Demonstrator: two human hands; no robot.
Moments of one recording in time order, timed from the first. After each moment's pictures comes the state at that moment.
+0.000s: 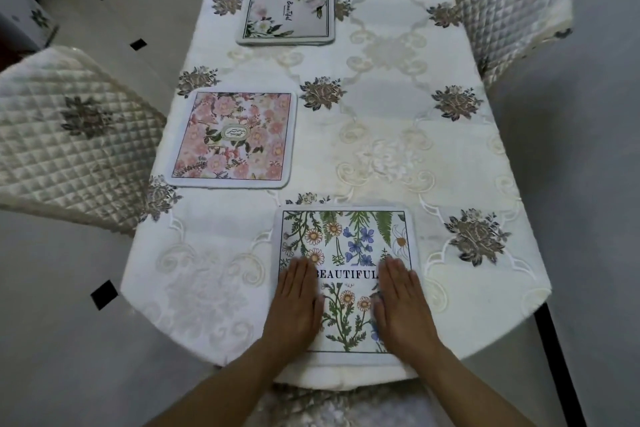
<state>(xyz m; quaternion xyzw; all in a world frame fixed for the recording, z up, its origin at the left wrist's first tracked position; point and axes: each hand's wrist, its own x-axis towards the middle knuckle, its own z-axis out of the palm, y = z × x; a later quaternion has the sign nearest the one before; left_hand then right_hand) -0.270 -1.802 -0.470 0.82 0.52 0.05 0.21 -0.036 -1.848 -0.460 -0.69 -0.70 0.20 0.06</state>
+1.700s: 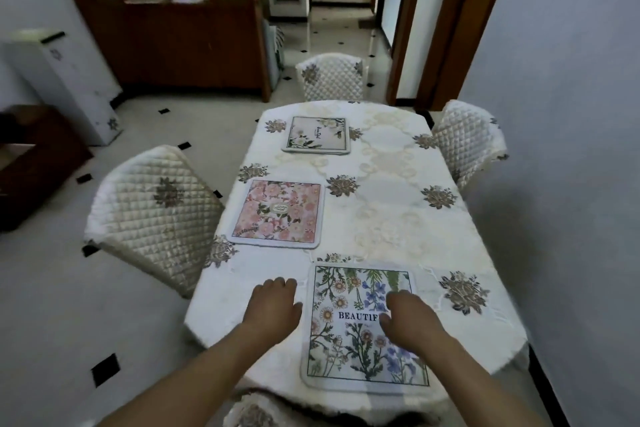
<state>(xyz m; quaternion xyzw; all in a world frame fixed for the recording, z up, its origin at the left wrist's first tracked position) -0.361 -1.787 -0.280 0.81 0.58 -0.04 0.06 -0.096 -1.840 -0.269 -0.72 -0.66 0.19 -0.03</state>
